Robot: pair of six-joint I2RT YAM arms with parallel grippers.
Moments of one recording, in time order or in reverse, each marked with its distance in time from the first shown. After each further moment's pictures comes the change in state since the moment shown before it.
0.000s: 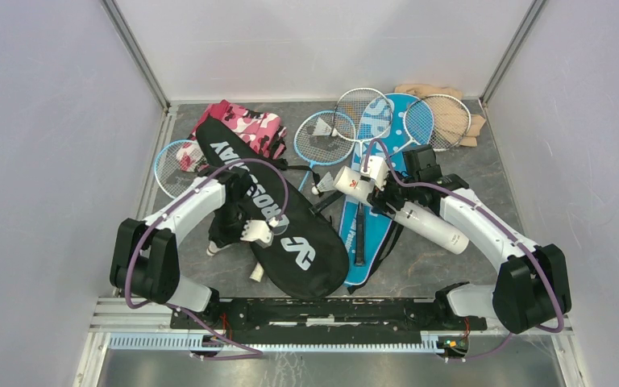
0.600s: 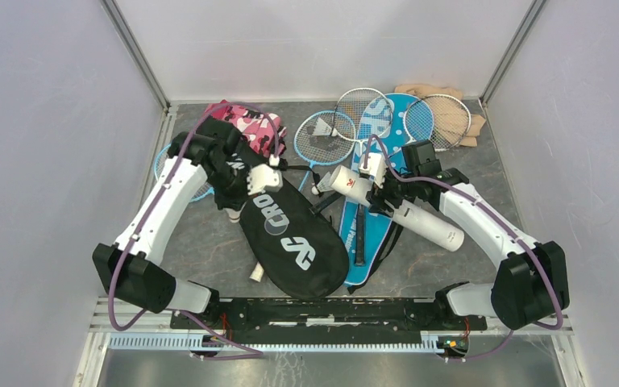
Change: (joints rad) left arm 0.004 -0.058 0.444 -0.161 0.219 -0.295; right arm 0.000 0.022 0.052 -0.057 -0.072 -0.020
